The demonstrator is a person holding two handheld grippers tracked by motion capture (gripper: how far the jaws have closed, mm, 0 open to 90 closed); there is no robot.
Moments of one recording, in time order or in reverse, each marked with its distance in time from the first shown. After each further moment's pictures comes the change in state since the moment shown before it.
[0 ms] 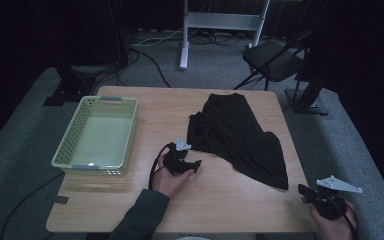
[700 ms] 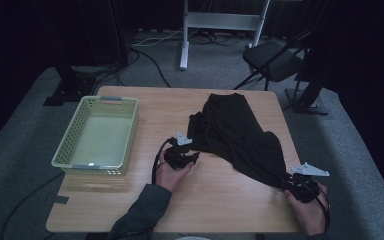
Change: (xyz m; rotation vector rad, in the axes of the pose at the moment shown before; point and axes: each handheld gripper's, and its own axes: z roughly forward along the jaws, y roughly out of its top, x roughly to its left) left arm 0.002 0.024 -0.001 -0.027 0.053 -0.001; right arm 0.018 0.020 0.062 0.011 -0.006 -0.067
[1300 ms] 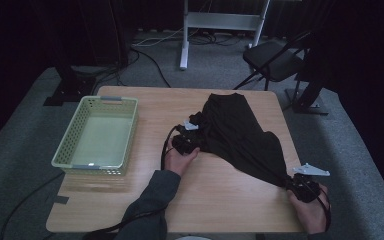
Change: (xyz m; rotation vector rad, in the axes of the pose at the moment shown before) left arm 0.014 0.031 0.038 0.011 0.010 -0.048; right arm -0.010 -0.006 0.005 0.024 0.002 0.019
